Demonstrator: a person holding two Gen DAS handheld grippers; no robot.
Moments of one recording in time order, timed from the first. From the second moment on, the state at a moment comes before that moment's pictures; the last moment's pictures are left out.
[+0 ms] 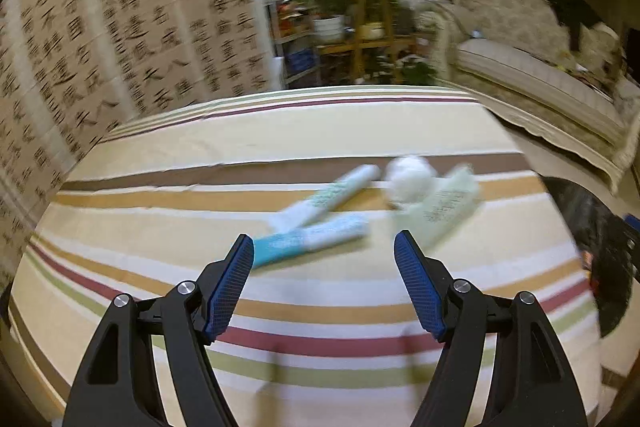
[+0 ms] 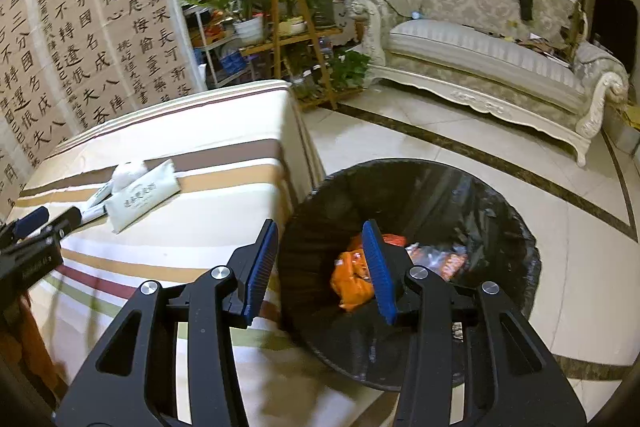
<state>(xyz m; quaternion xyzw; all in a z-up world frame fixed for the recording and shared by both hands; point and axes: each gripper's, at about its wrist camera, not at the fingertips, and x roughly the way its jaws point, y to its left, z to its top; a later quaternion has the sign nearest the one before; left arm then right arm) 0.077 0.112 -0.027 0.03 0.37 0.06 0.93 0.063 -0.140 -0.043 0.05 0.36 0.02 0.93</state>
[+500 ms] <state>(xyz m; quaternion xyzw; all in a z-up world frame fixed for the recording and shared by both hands) 0.113 0.178 -0.048 0.03 0.42 0.13 0.90 0.073 -0.108 -0.041 0.02 0.37 0.04 0.93</state>
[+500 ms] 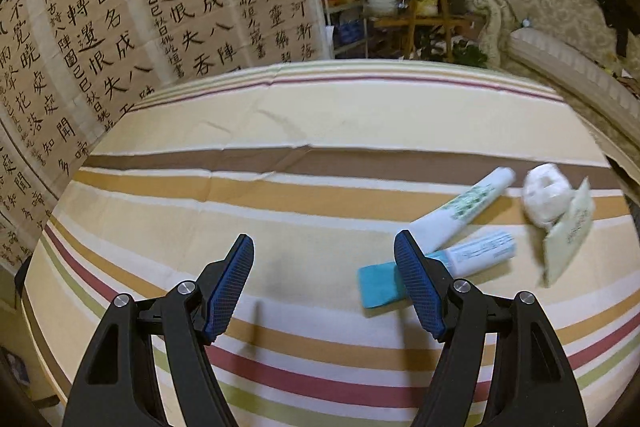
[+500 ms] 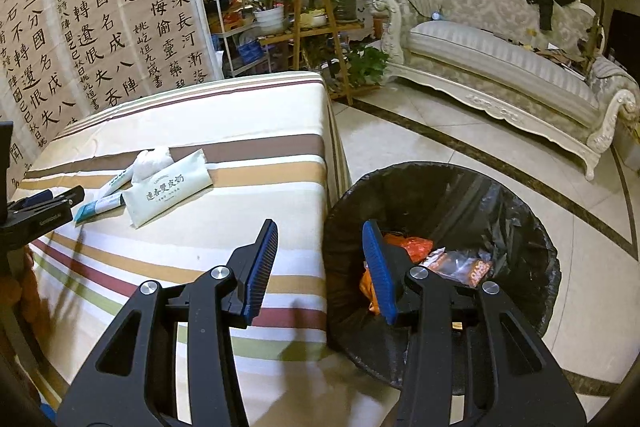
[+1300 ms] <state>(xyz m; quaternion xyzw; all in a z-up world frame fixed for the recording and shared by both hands) 0.083 0.154 -0.045 0.06 0.42 0.08 0.90 0.063 -0.103 -0.041 0.03 0.36 0.05 0.93</state>
